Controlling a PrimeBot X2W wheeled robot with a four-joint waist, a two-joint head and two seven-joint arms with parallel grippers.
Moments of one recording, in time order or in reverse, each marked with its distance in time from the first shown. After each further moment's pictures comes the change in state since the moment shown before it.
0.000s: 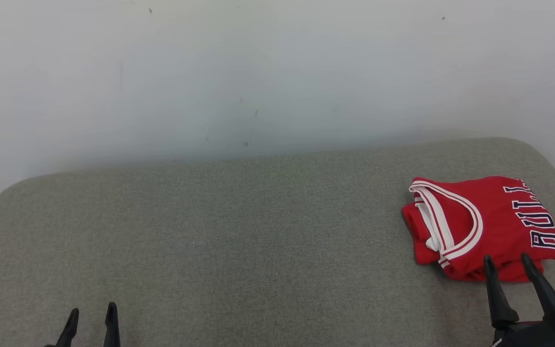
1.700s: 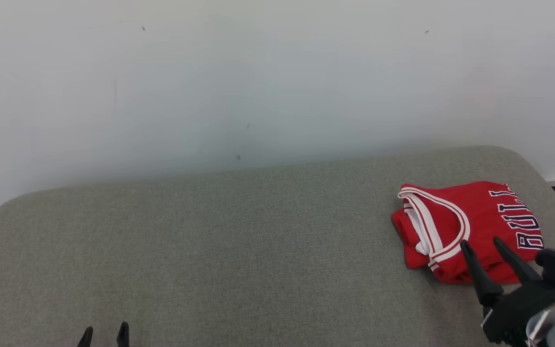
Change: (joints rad) left arm -0.034 0.056 -0.126 0.113 -0.091 -0.008 0.001; right arm -0.296 -0.198 0.430 0.167 0.393 0.006 0.004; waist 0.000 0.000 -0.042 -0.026
